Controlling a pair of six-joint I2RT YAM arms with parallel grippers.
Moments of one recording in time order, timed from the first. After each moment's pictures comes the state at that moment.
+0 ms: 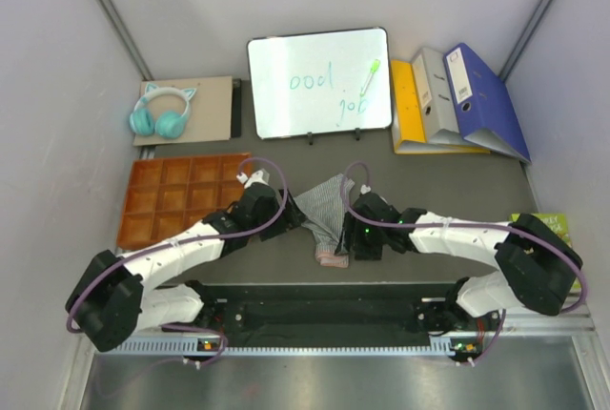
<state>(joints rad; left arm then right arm) -0.72 1.15 0.57 -0.17 -0.06 -0.98 0.88 1.37 0.63 -0.29 -0.08 0.99</state>
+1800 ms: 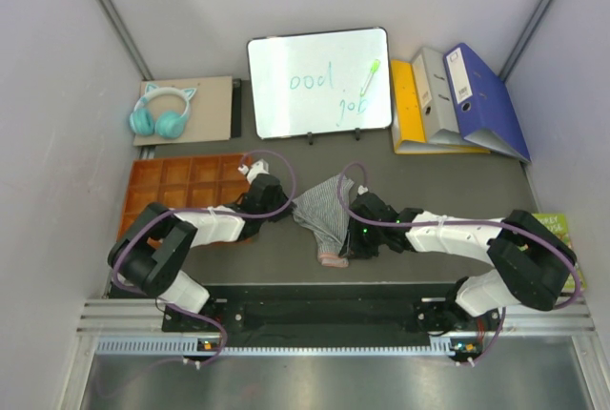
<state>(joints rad) -0.59 1.52 0.56 0.25 -0.12 -0.94 0.87 1.41 0.63 -0.24 -0.11 0.99</state>
